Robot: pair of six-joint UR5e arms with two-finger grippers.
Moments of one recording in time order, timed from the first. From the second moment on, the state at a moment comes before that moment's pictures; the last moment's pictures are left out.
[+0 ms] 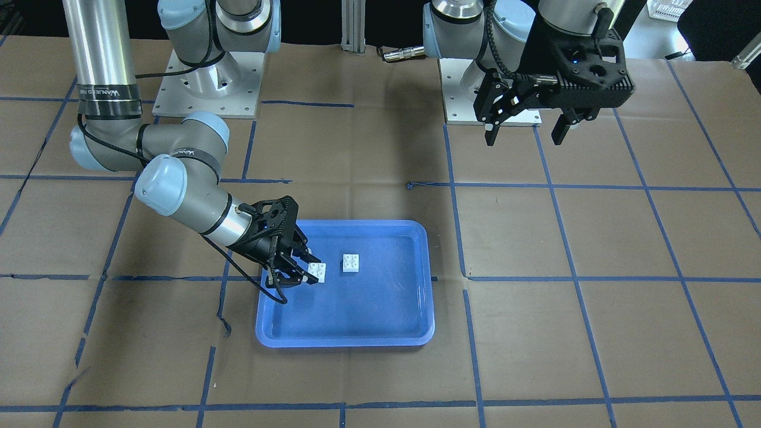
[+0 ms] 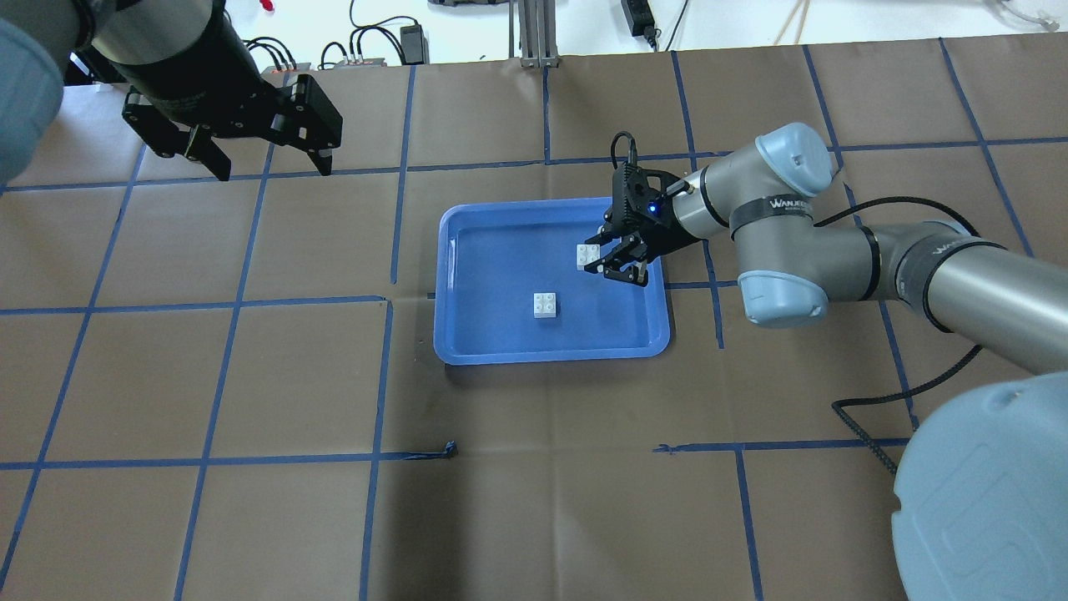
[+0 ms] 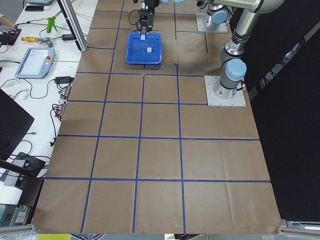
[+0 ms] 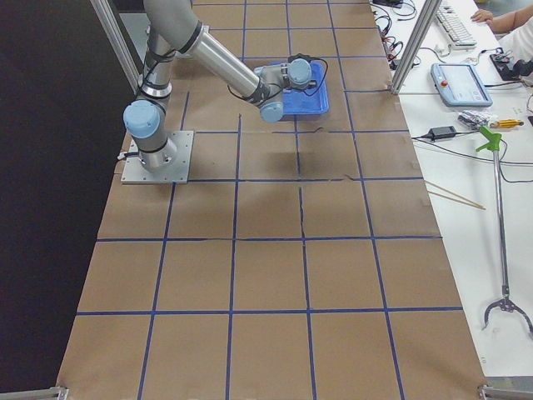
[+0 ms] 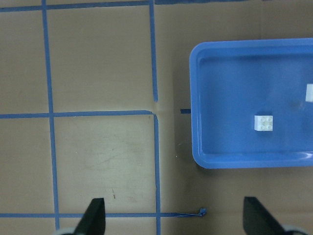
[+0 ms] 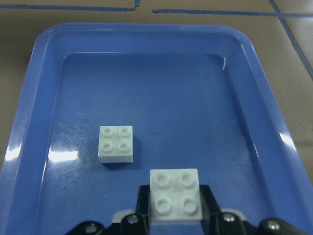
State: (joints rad) left arm -1.59 -1.55 -1.50 -1.56 1.60 -0.06; right arm 1.58 -1.15 2.01 -2.61 -0.89 -1.46
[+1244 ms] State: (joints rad) left arm -1.59 -1.53 -1.53 -1.54 1.59 -0.06; right arm 1.63 -1.07 2.07 -2.75 -0.90 -1.44
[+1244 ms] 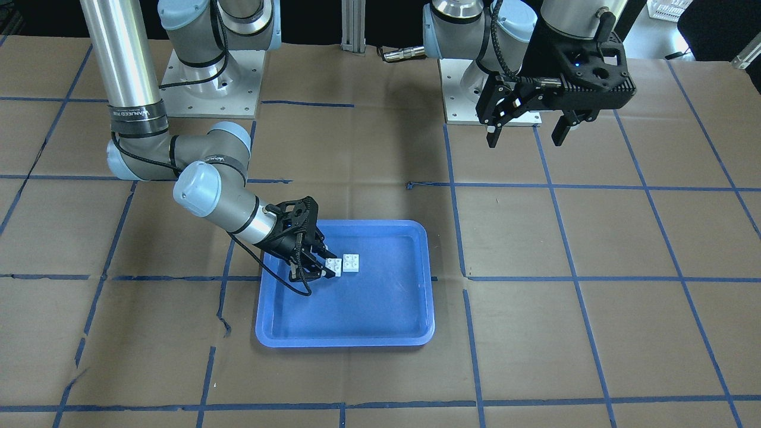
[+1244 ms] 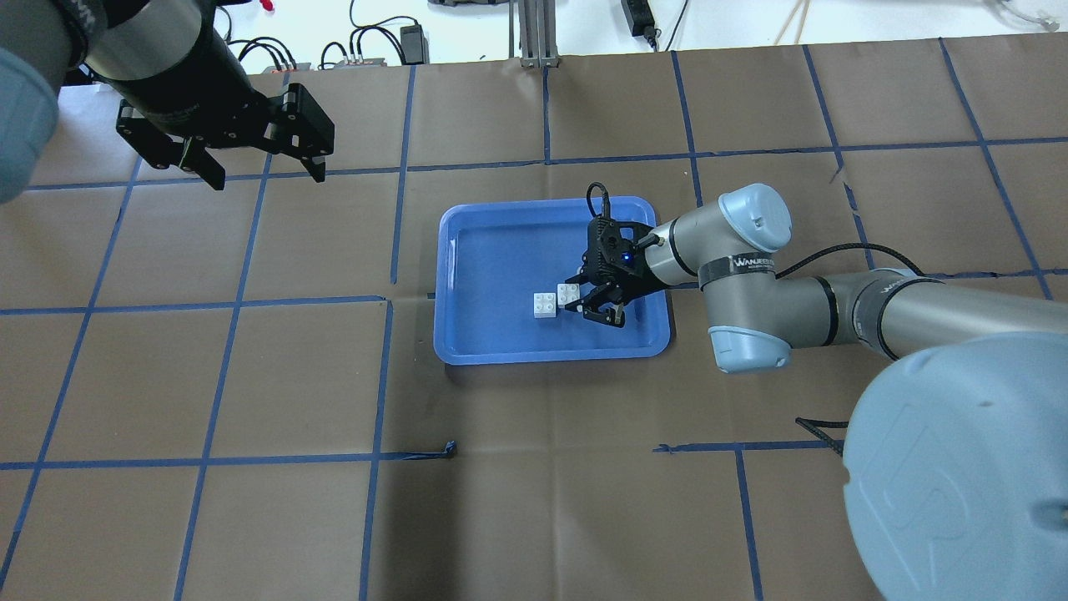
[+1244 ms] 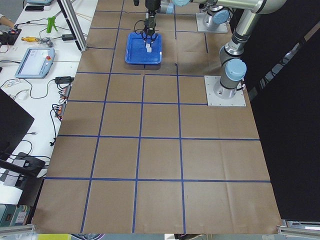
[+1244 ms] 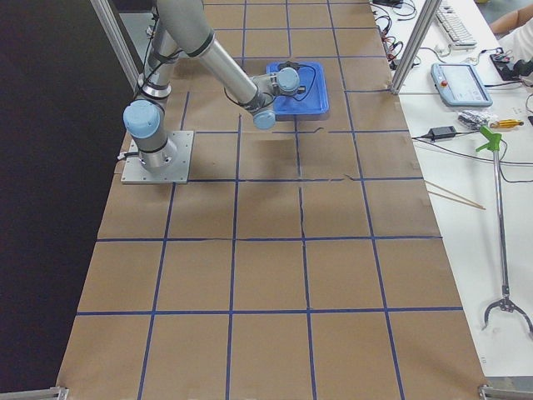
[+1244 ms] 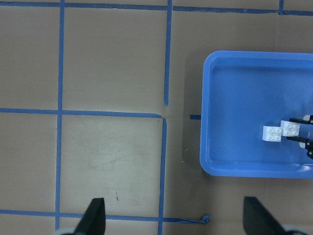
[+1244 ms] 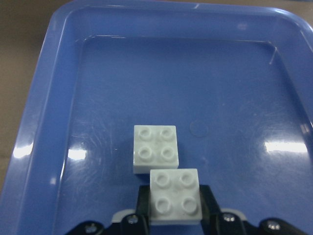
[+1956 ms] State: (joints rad) left arm -1.59 -1.53 -1.53 -1.54 1.59 -0.06; right arm 1.63 -1.09 2.09 -2.75 -0.90 -1.44
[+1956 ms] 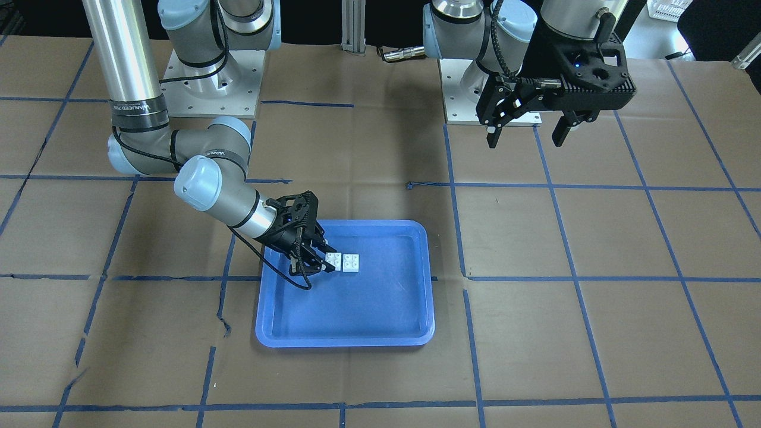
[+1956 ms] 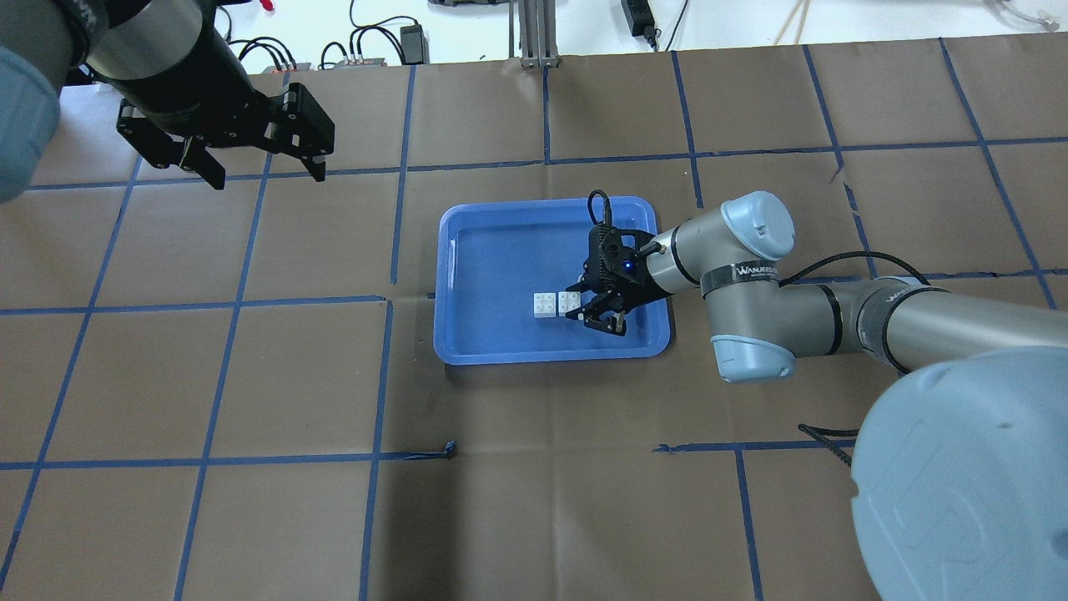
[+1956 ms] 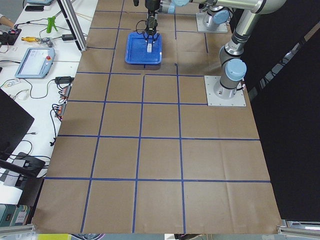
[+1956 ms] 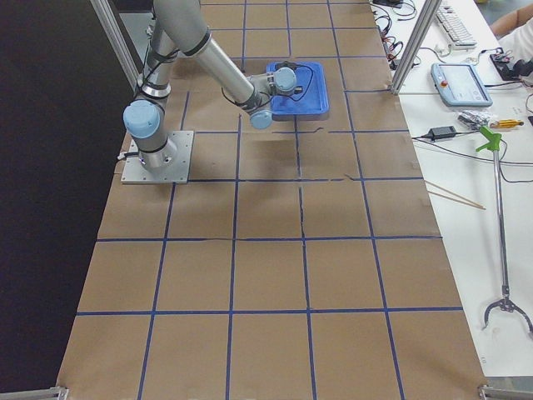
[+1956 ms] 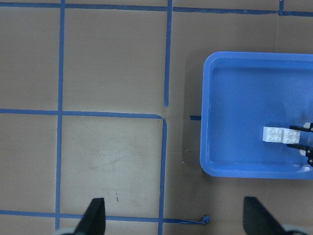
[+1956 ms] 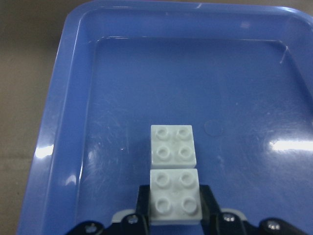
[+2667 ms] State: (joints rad) left arm -1.59 -1.53 -1.53 -1.54 1.59 -0.05; right arm 1.64 -1.08 2.09 -2.76 -0.89 -1.44
